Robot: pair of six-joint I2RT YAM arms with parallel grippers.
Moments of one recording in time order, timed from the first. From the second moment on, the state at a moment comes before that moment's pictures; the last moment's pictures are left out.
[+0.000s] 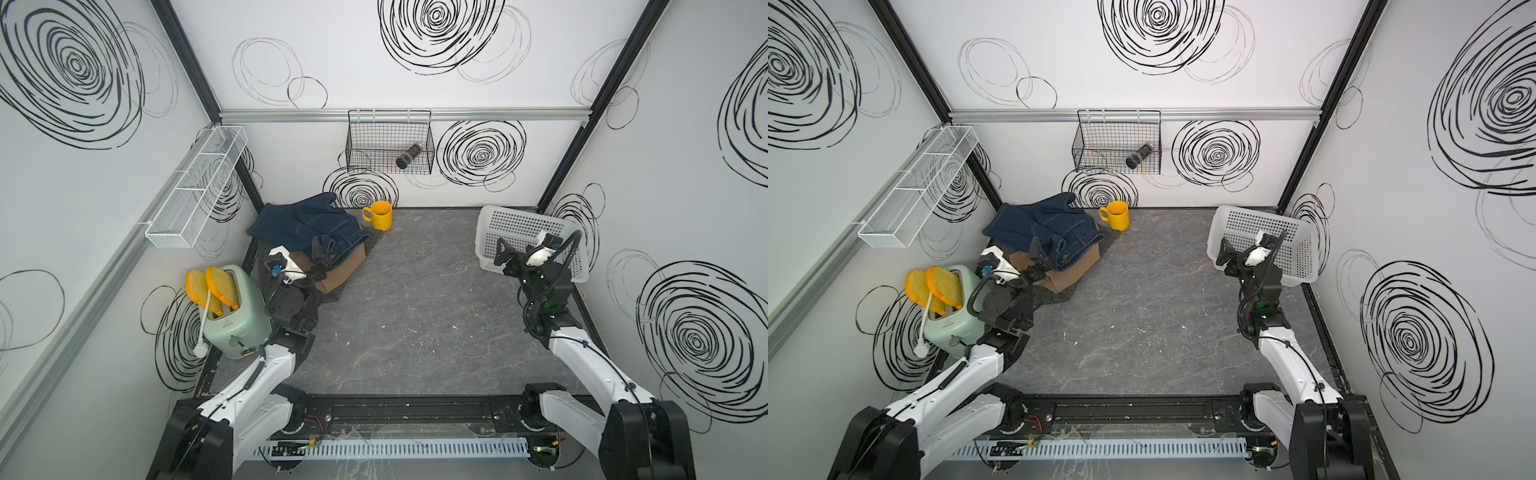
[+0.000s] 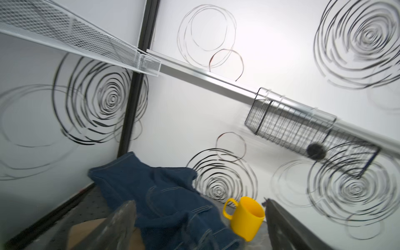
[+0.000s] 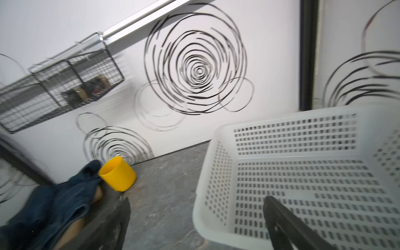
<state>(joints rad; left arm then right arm) -0.28 0.97 0.43 0.78 -0.49 -0.34 0.06 1.00 0.48 0.47 -0.08 0.47</state>
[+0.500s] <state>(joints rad) -0.19 1.61 1.22 -0.26 -0.37 -0.61 0.43 1.47 0.75 -0.11 -0.31 0.62</state>
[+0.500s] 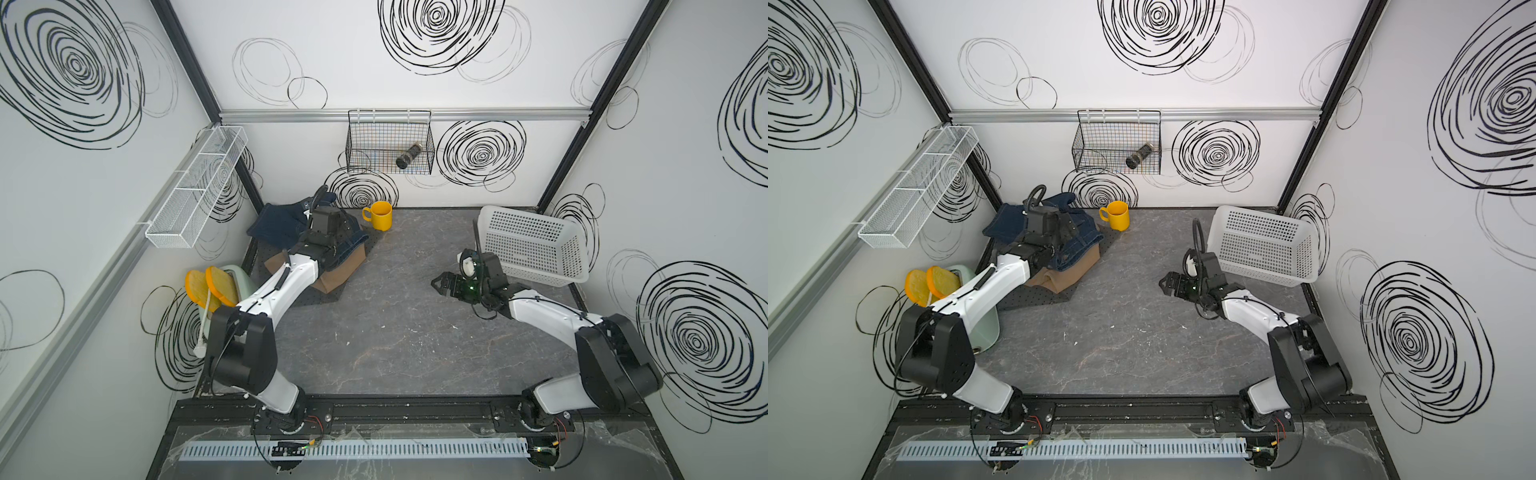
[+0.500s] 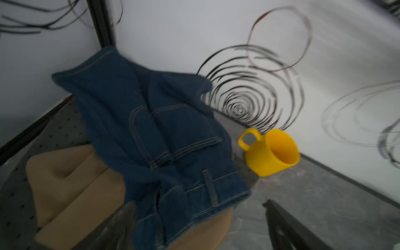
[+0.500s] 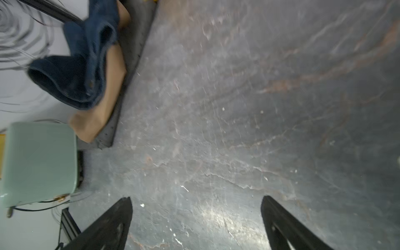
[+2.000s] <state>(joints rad) -0.42 1.30 1.55 -0.48 -0.30 -0.66 0.25 1.23 0.84 -0.25 -0.42 0.73</state>
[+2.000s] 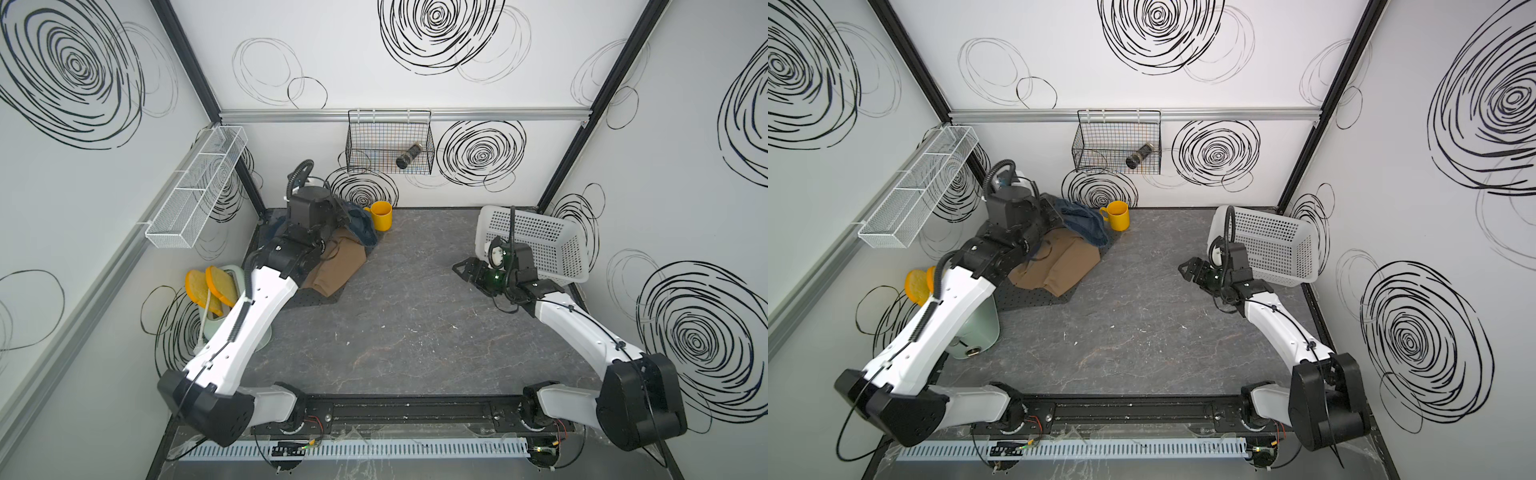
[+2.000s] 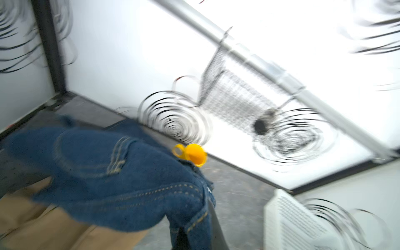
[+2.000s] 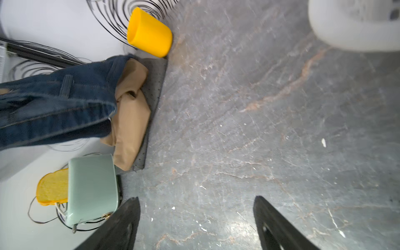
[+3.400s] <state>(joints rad) -0.68 1.60 1.98 -0.63 0.37 -0.70 0.22 1.13 0.82 -0.11 -0.78 1.36</state>
